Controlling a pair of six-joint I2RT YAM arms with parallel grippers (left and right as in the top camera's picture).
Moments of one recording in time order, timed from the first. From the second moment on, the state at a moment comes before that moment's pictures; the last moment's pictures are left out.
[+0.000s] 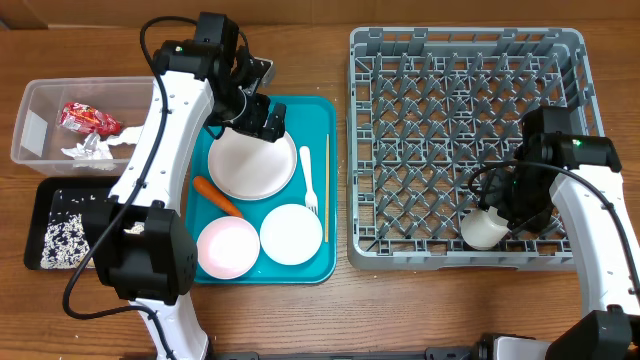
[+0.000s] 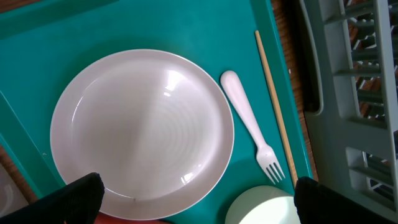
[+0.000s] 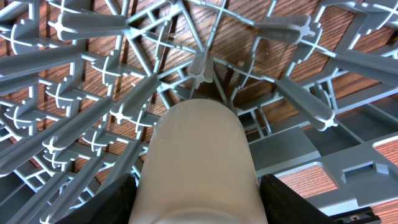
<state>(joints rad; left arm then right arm) -0.16 1.99 1.87 -1.23 0.25 0.16 -0.11 1.48 1.20 -1.27 -0.03 0.35</state>
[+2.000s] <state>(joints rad) -0.16 1.99 1.87 -1.23 0.25 0.16 -0.10 1.48 1.41 -1.43 -0.42 0.05</state>
